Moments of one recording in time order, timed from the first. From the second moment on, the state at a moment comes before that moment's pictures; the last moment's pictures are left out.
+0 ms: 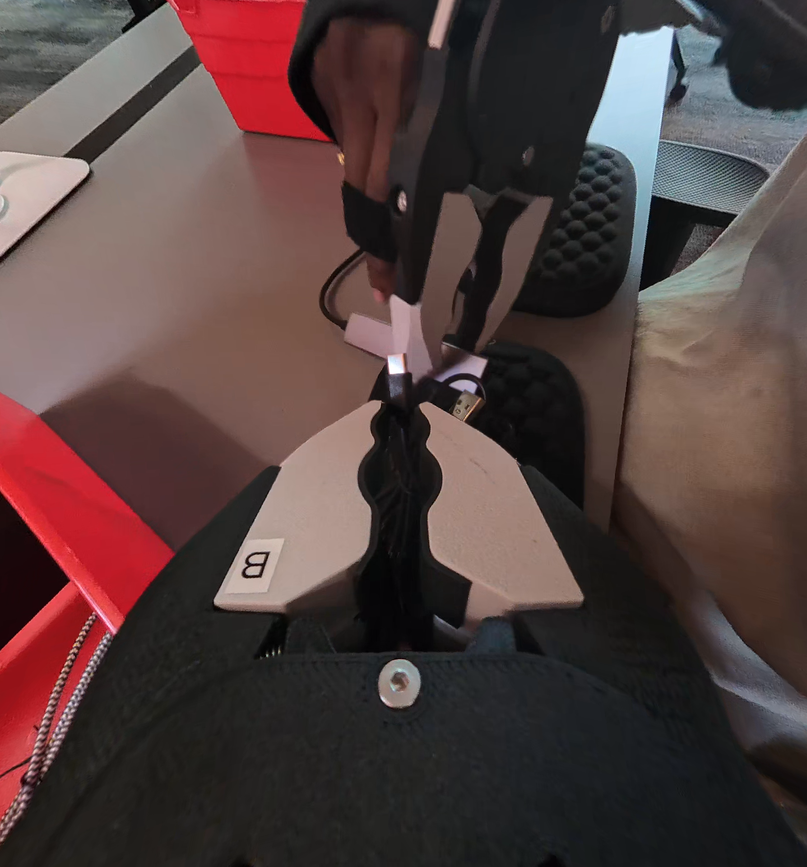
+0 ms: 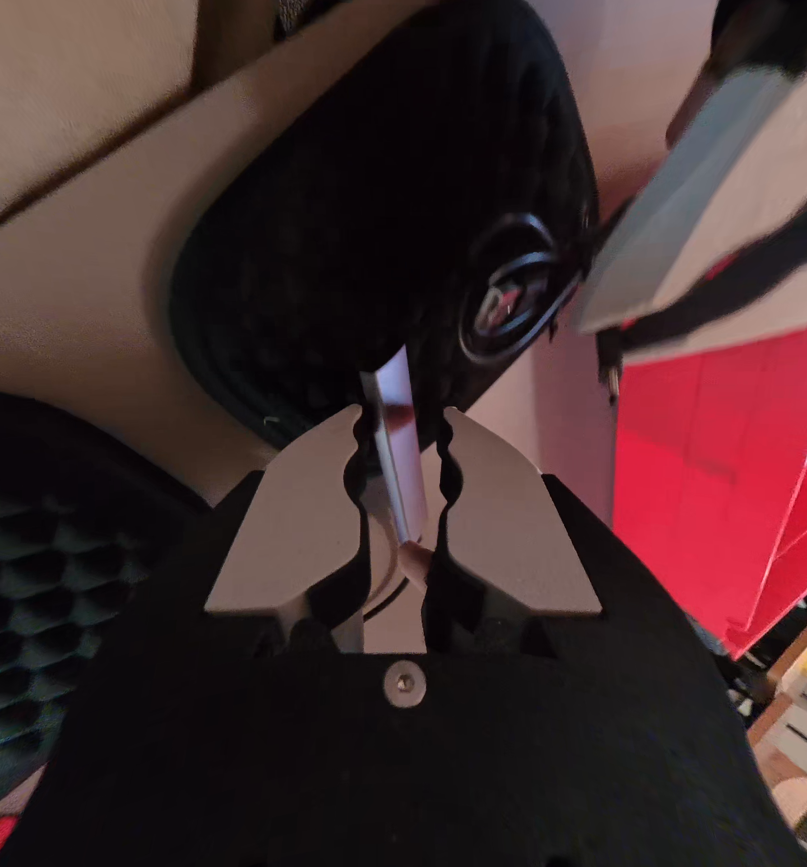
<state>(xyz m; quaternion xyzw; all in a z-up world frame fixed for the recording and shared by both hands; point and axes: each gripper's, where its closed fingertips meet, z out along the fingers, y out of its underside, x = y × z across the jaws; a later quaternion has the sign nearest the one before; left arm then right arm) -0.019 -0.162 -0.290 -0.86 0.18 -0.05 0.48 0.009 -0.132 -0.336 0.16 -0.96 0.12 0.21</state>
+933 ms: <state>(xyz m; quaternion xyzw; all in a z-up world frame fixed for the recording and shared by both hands) -0.023 -0.165 -0.316 -0.89 0.19 -0.02 0.41 0.034 -0.130 -0.358 0.14 -0.99 0.04 0.09</state>
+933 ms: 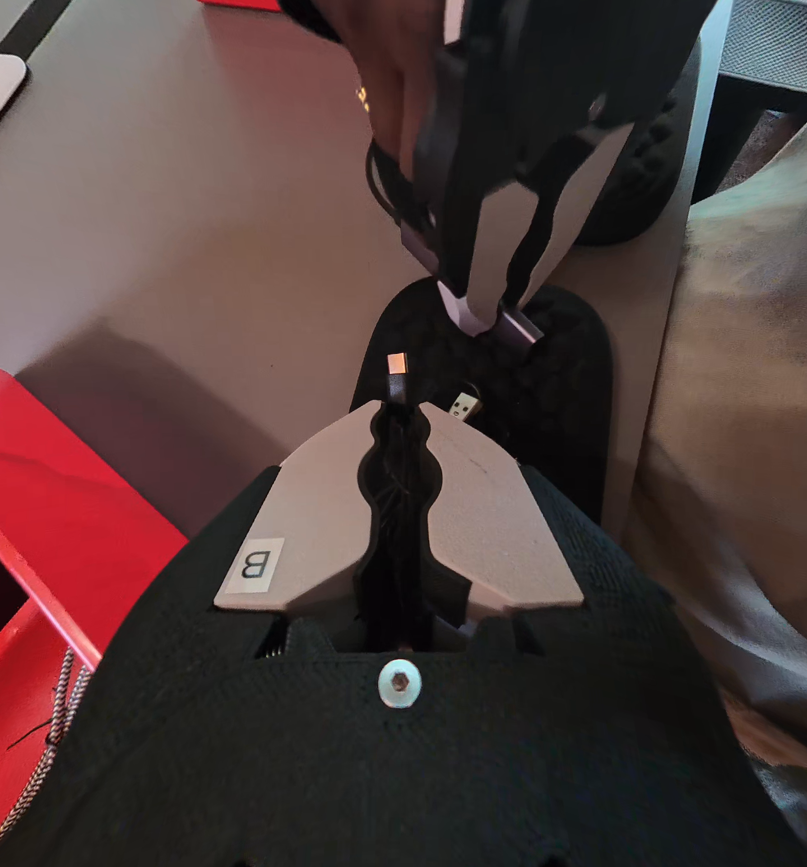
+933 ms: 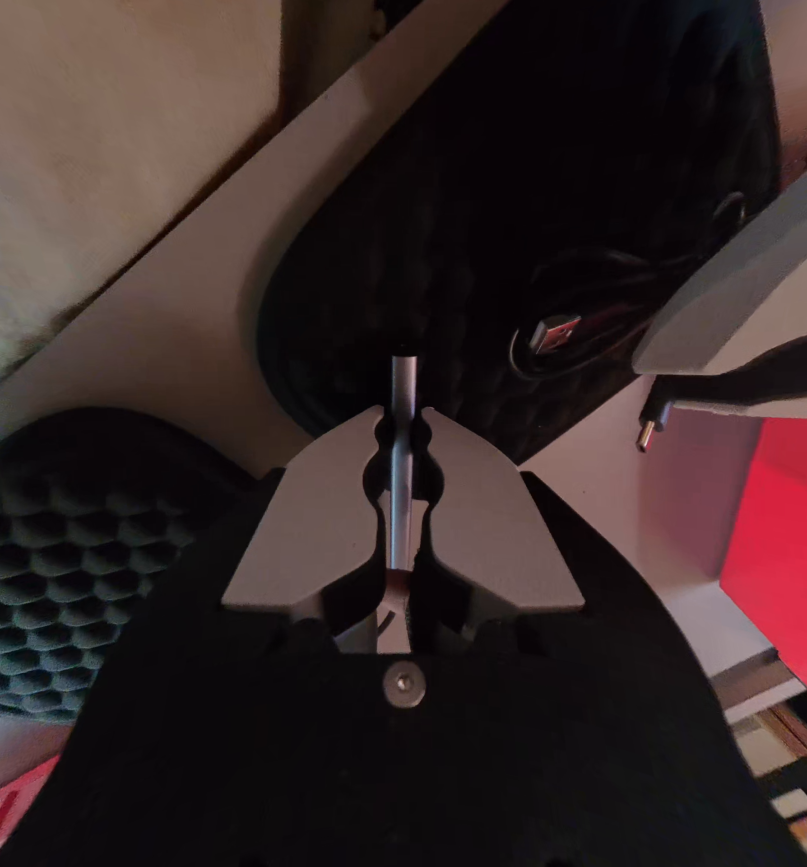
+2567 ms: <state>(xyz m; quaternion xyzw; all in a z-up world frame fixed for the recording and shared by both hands) 0.077 -0.112 -0.262 -0.81 0.44 -0.06 0.38 0.074 -0.108 -0.251 0.13 -0.83 0.21 0.50</state>
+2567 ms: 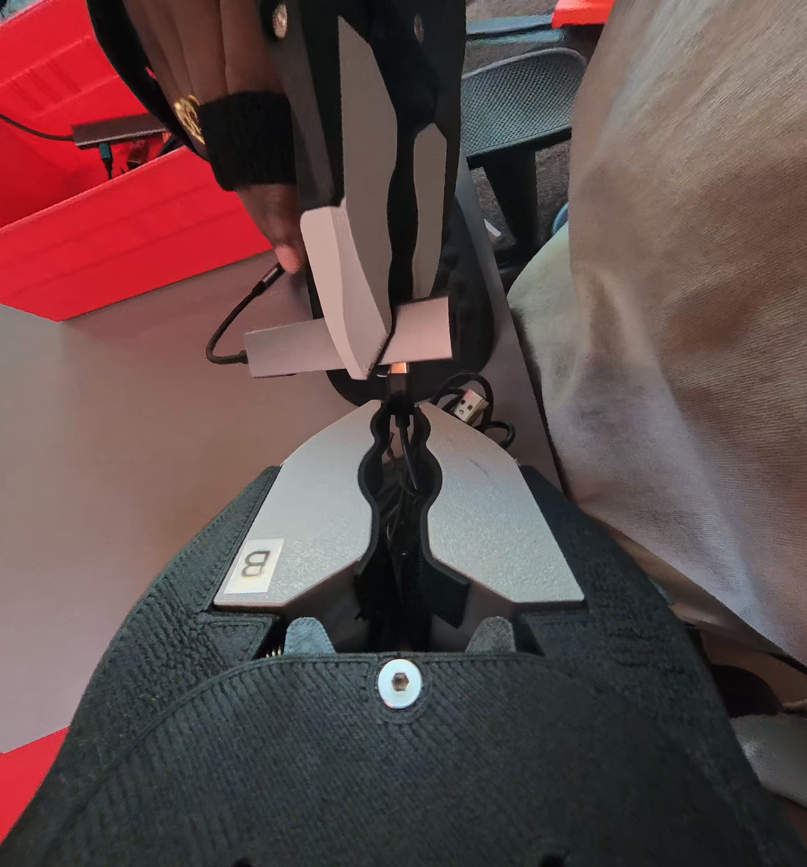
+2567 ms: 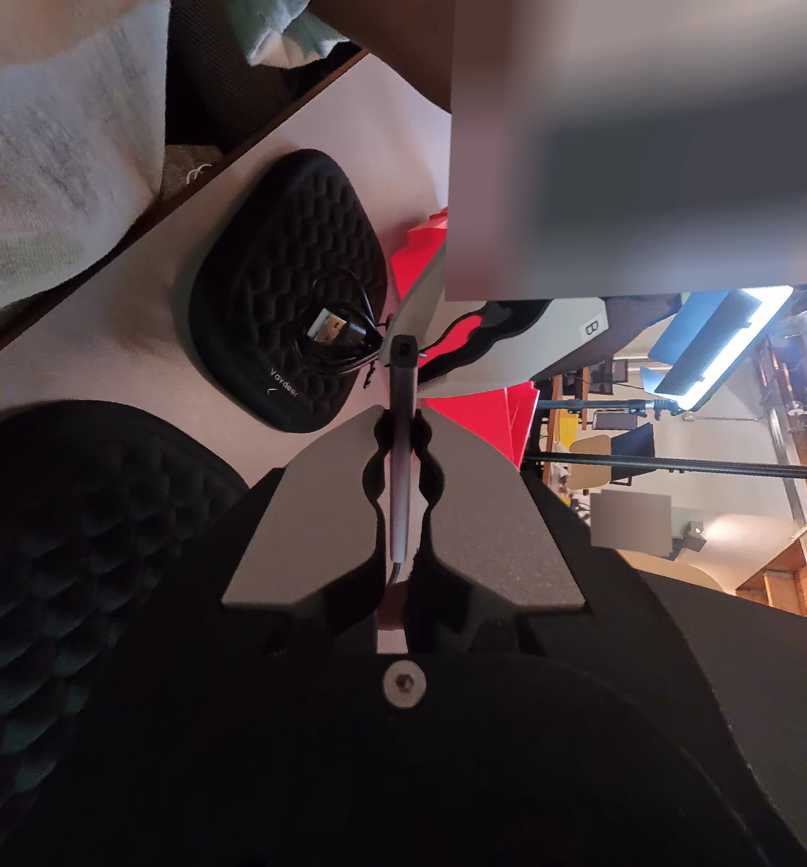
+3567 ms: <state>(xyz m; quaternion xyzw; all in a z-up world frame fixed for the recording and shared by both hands) 0.047 -0.084 -0.300 -0.89 0.21 -0.13 0.38 0.026 -0.077 -0.298 -0.01 -0.85 0.09 0.52</state>
